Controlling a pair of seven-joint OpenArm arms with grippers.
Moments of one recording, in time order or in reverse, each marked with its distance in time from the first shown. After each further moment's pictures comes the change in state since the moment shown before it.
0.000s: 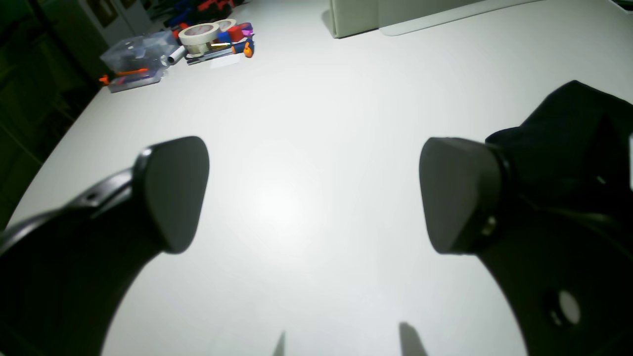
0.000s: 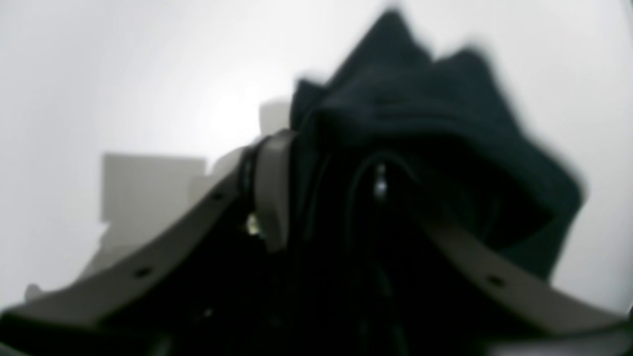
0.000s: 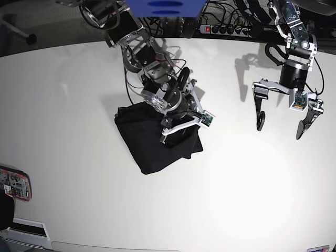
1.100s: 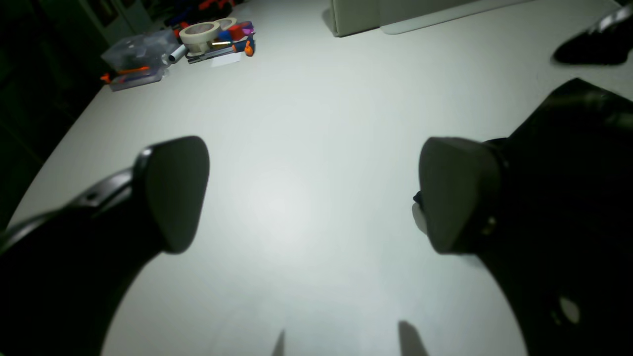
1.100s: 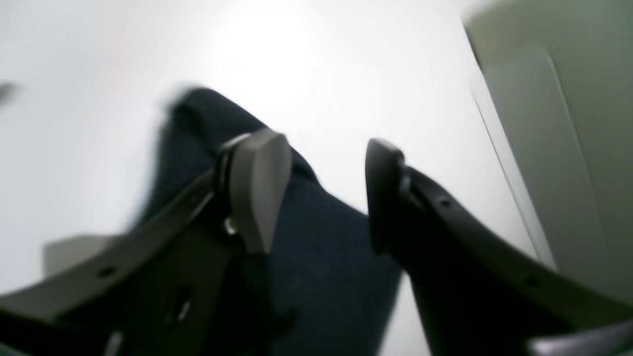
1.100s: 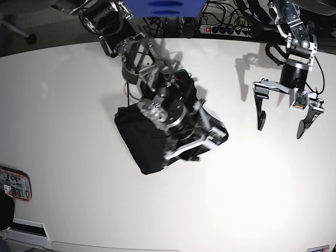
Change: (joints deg) left arm 0.1 0.1 0.2 0.0 0.0 0.1 0.5; right arm 5.0 0.2 -0.9 10.8 0.4 0.1 -0.4
